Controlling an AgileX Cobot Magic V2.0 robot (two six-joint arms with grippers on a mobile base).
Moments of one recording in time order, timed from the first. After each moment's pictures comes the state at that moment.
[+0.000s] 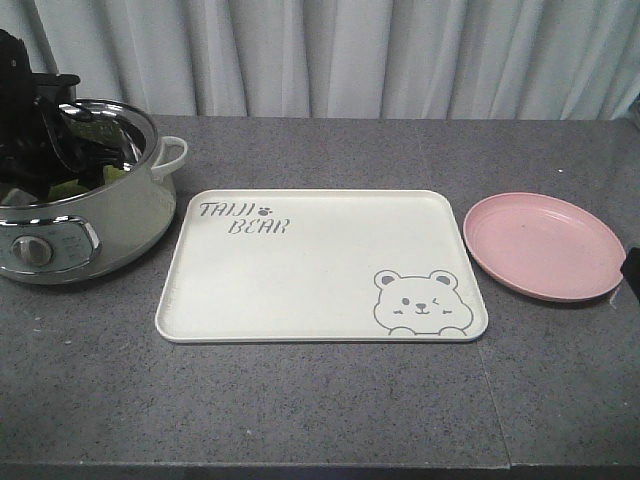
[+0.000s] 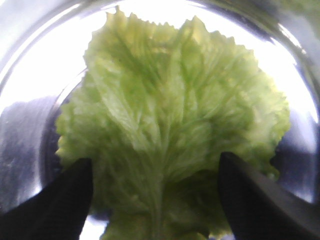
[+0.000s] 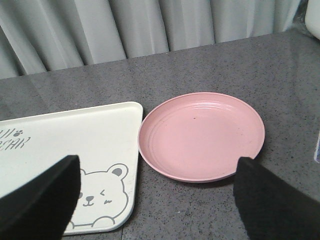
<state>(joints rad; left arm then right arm) -0.01 2.13 -2.01 0.06 1.17 -0.10 0.07 0.61 -0.53 -0.04 0.32 0.24</state>
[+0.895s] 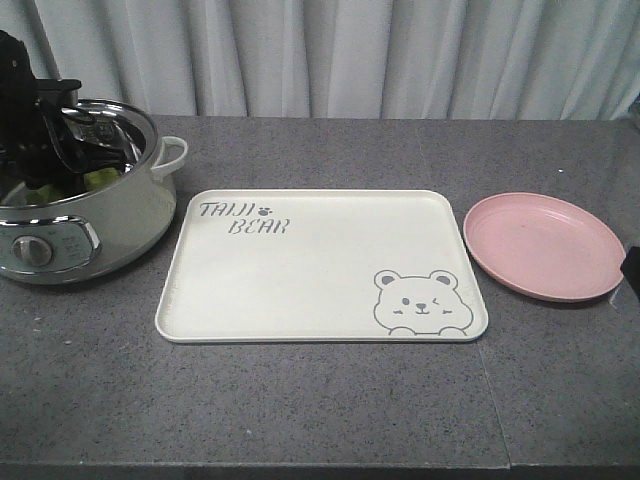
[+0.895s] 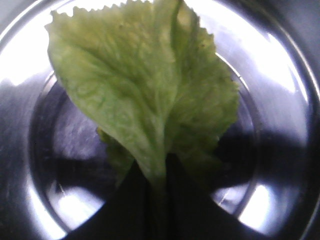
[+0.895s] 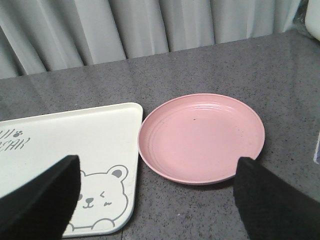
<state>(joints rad) 0.00 2.12 -2.02 0.03 1.20 -0.10 0.07 0.62 -0.54 -0.04 0.32 0.24</state>
